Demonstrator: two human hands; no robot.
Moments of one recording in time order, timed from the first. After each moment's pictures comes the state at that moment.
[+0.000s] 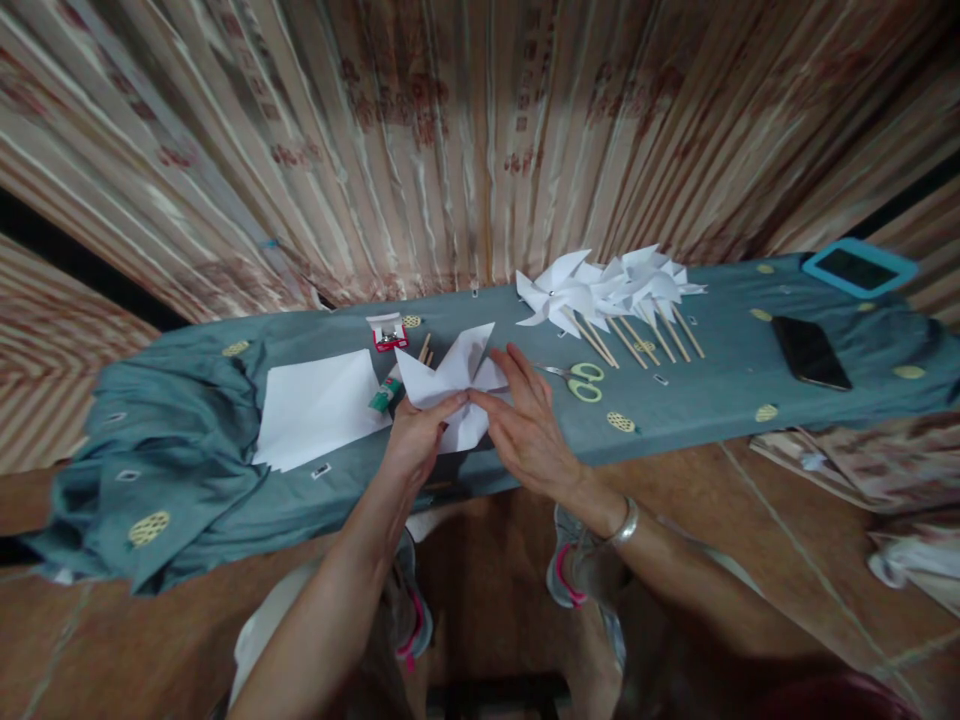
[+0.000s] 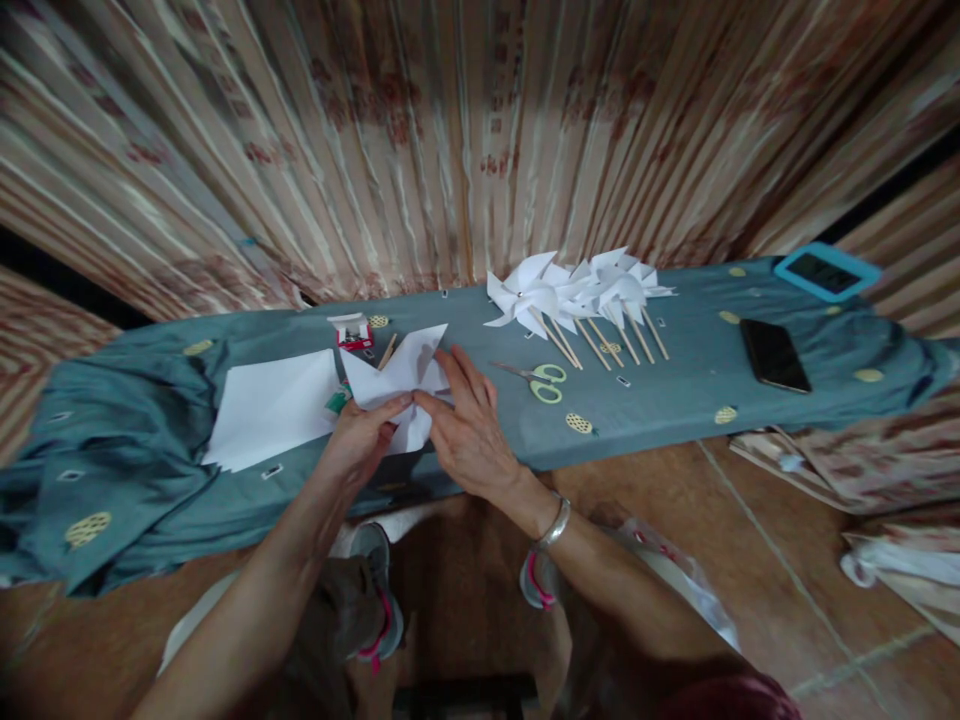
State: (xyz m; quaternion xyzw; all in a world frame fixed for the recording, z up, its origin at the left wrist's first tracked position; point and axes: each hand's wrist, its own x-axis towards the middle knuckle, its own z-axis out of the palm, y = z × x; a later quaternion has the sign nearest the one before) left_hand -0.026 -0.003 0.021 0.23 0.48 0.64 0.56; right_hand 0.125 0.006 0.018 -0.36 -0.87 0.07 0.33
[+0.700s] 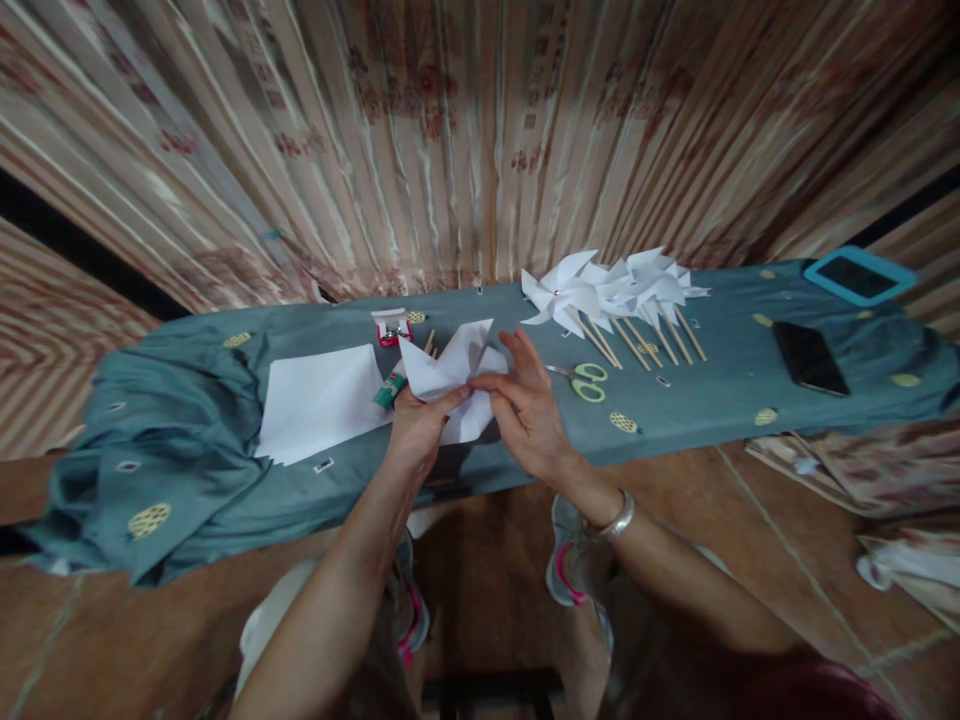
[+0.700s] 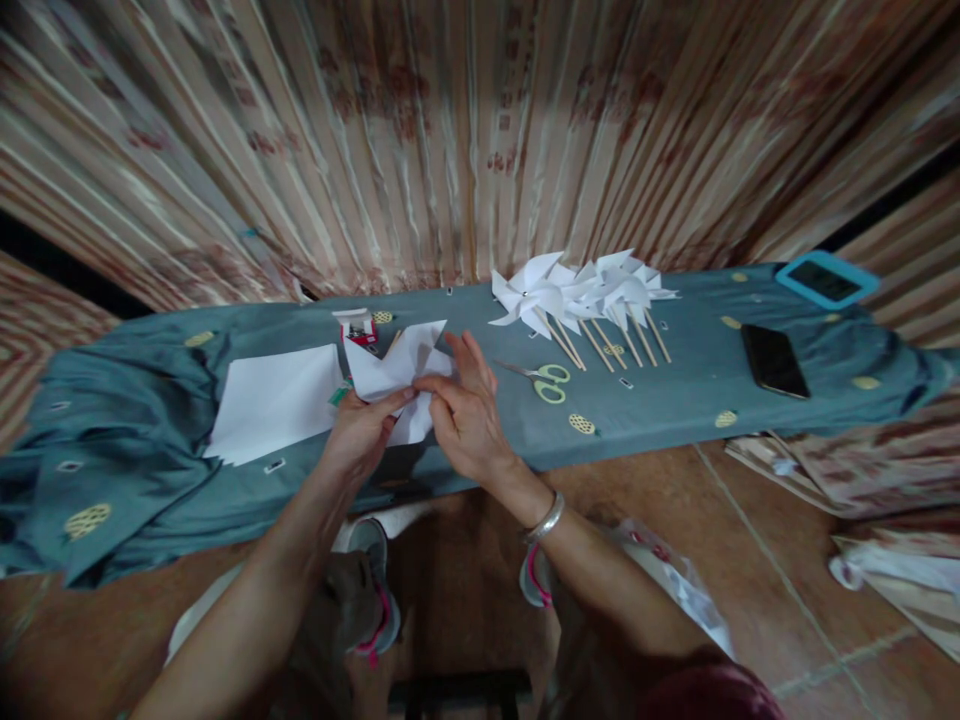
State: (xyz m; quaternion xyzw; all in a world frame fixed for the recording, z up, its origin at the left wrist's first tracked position) left_hand -0.030 0.002 0.018 0.24 0.46 0.67 0.53; right_hand 0.108 0.017 0.024 -0.40 -0.80 0.18 0.41
